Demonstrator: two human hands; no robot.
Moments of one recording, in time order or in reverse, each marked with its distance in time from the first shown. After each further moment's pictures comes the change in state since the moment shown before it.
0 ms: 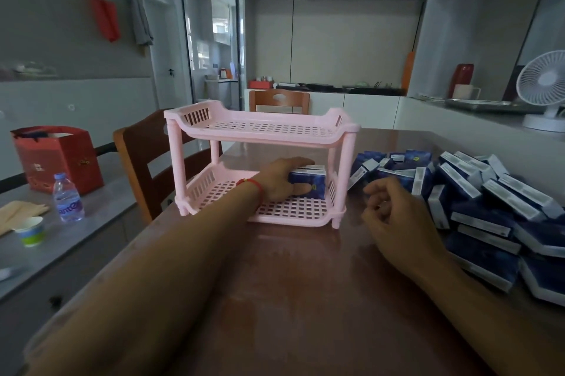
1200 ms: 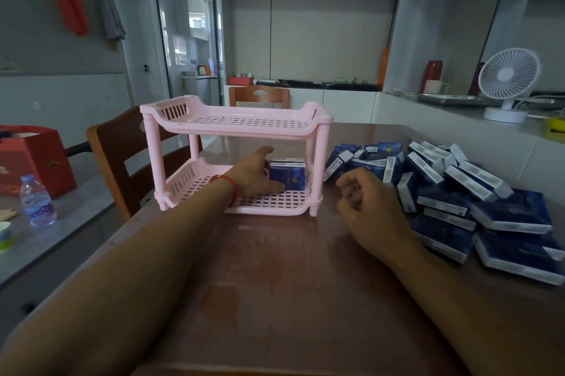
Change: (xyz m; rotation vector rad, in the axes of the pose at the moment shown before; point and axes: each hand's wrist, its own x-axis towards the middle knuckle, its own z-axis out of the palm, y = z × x) left_hand -0.011 -0.002 0.000 -0.051 0.045 -0.111; right_hand -0.003 0.002 0.000 -0.007 0.021 -0.080
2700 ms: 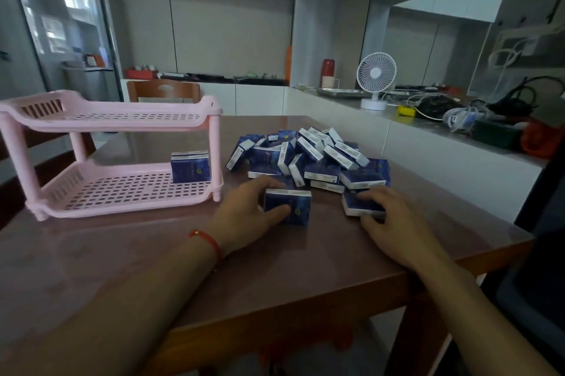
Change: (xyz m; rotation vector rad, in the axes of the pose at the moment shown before) left_hand -0.107 0.119 0.096 -0.228 -0.012 0.451; right_hand -0.110 0.050 -0.163 -0.477 -0.053 0.385
